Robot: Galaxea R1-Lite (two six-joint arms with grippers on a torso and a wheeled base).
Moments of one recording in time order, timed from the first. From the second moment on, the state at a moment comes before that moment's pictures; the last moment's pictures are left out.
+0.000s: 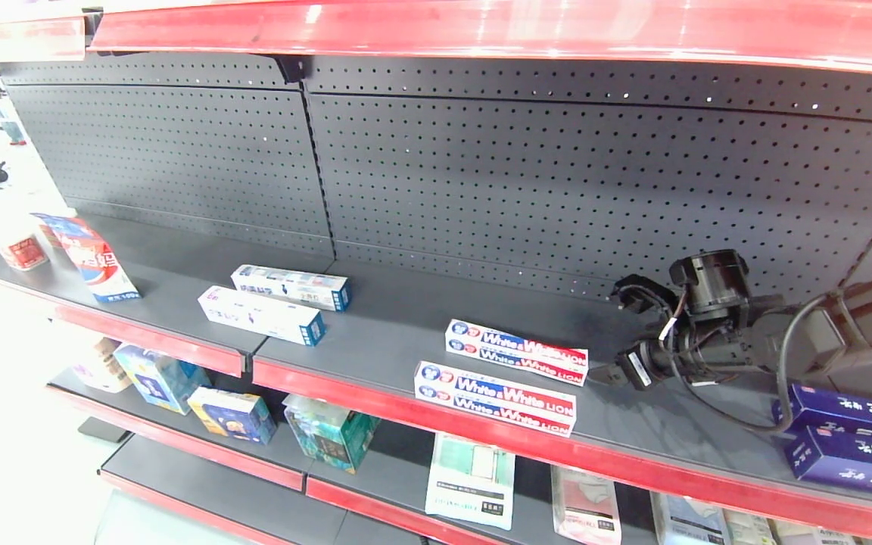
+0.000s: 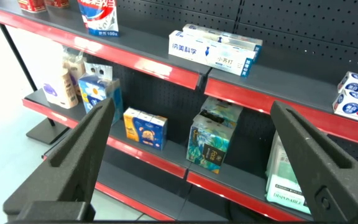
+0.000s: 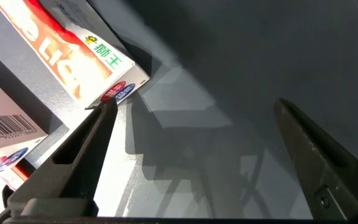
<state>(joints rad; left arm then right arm) 0.00 0.00 0.00 -0.02 0.13 -0.09 0.16 1.99 -0.95 -0.22 0.12 -0.35</state>
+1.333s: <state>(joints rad) 0.00 0.00 0.00 -0.02 0.13 -0.09 0.00 1.16 -0.36 -0.26 0.10 -0.14</state>
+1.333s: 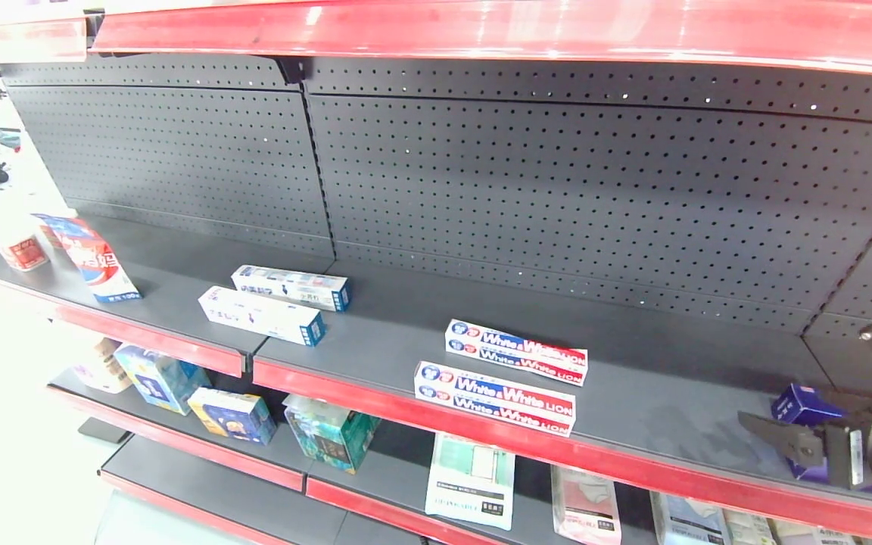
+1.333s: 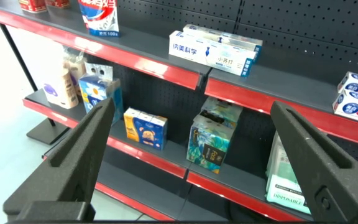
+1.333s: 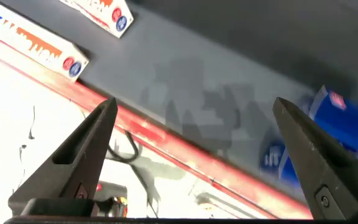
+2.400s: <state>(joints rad) 0.00 0.00 0.00 -0.02 0.13 -0.09 -0.11 0.13 0.00 0.00 -0.03 -0.01</state>
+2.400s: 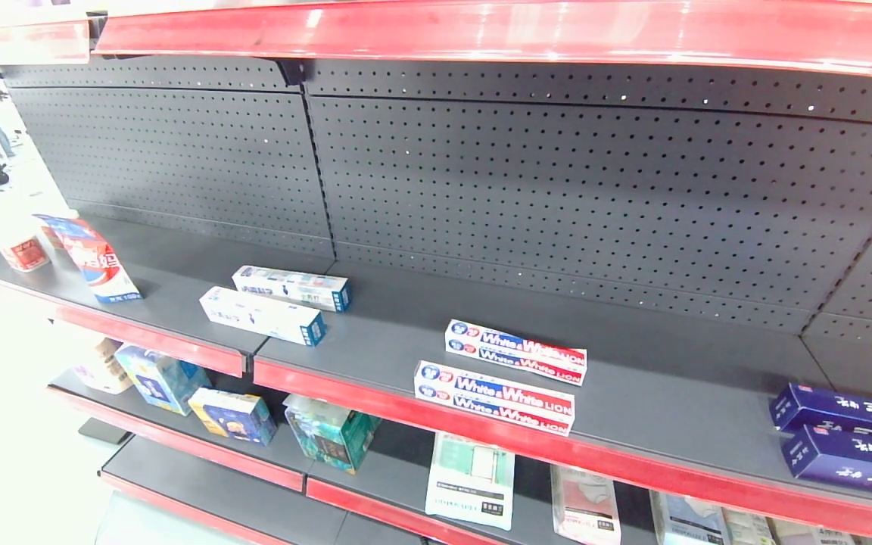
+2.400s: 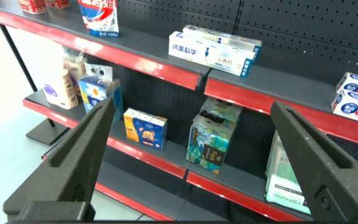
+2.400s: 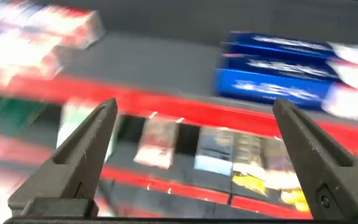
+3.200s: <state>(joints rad) 0.00 0.00 0.00 -0.02 0.13 -0.09 0.00 0.01 0.00 0.00 -0.02 0.01</state>
